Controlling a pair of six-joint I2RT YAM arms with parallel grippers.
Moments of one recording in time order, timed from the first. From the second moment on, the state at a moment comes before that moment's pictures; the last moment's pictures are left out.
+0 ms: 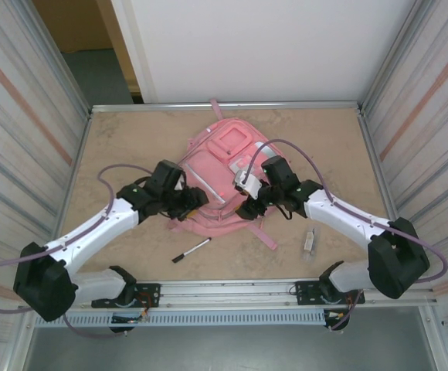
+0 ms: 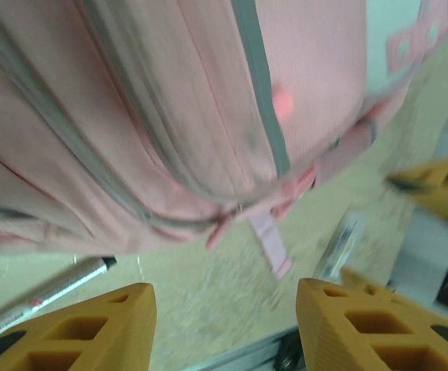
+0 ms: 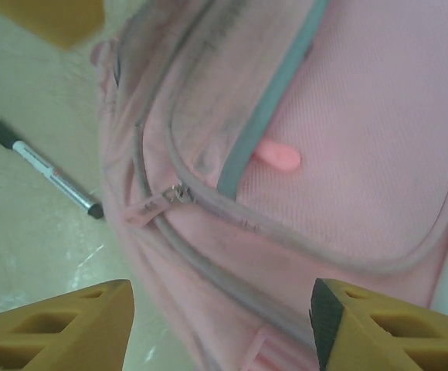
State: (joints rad) left arm -0.66 1.22 0.90 -0.62 0.29 -1.04; right arm 0.63 1.34 0.85 -0.29 -0.42 -0.45
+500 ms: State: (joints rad) left arm -0.90 1.52 1.07 -0.66 0.04 -1.02; right arm 0.53 1.28 0.69 0.10 -0.43 -0.59
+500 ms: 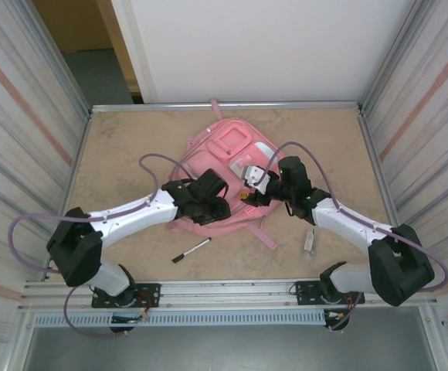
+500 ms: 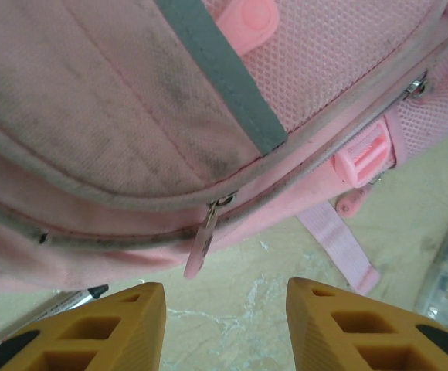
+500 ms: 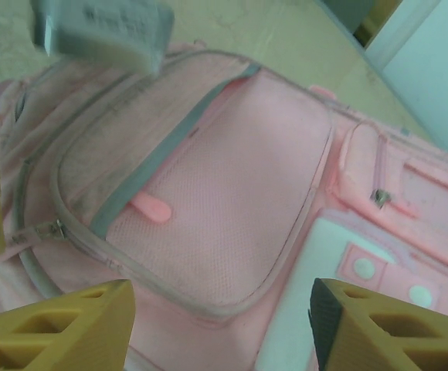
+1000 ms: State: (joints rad) left arm -0.95 1.65 1.11 -0.66 -0.14 -1.07; right arm 0.54 1.24 0.60 0.27 -0.52 -0.59
